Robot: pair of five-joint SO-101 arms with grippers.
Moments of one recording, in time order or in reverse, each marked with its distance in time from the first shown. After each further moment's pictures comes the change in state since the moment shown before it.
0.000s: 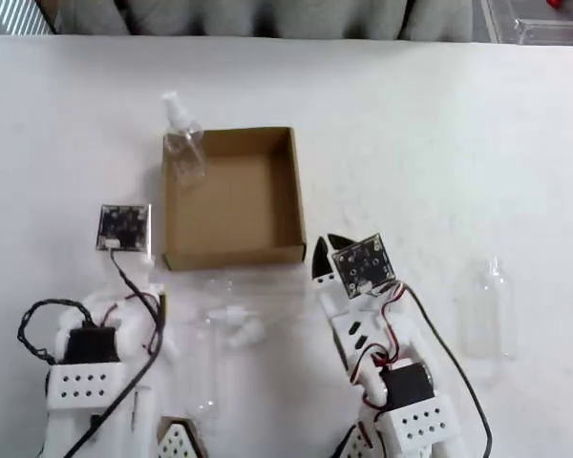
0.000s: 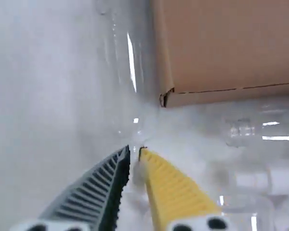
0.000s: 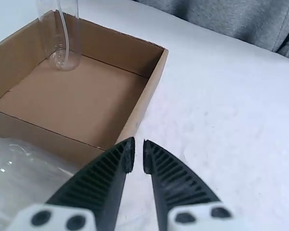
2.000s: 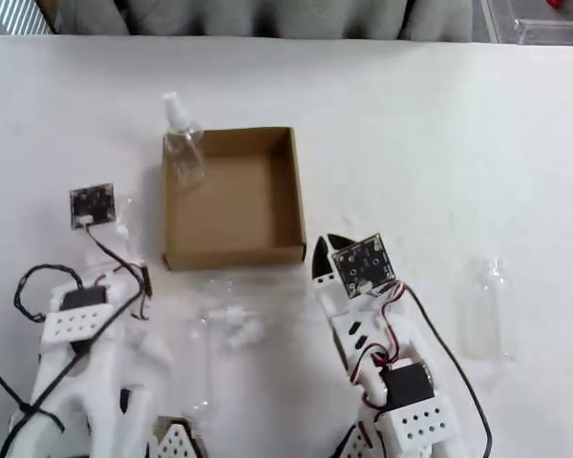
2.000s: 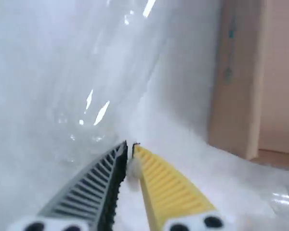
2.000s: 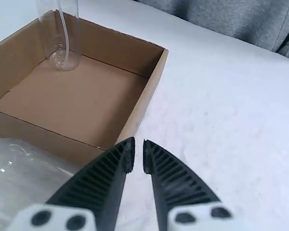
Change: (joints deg) left arm -7.8 32.2 -7.0 -21.1 5.7; right arm 0.0 0.0 0.0 0.0 0.0
